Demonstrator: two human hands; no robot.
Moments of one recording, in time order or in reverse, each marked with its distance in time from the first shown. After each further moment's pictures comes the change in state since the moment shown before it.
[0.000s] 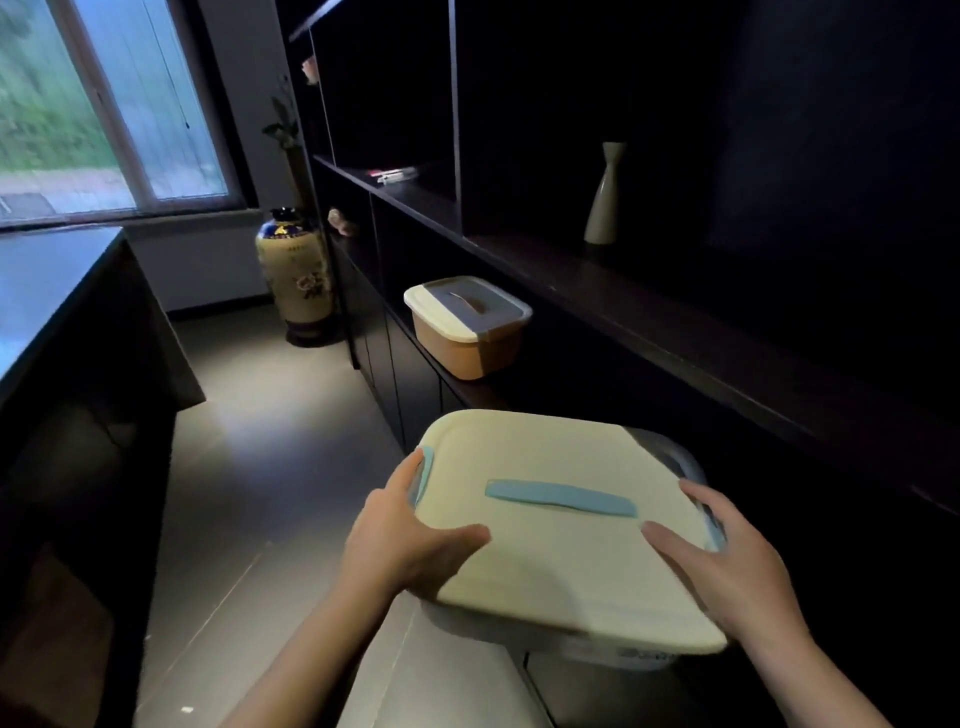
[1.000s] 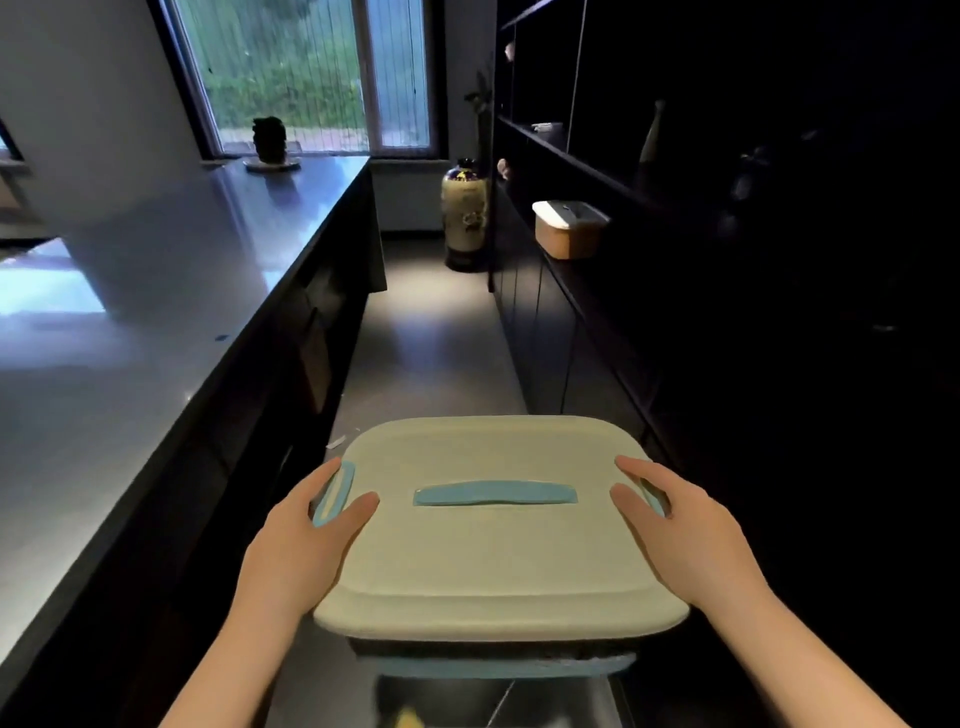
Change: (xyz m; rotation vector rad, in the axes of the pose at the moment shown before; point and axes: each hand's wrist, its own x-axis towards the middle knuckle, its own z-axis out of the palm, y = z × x) left_hand -0.715 -0.046 0.100 -0.127 0.589 -0.301; right_hand -0.461 0.176 -0.271 -0.193 -0.384 -0.445
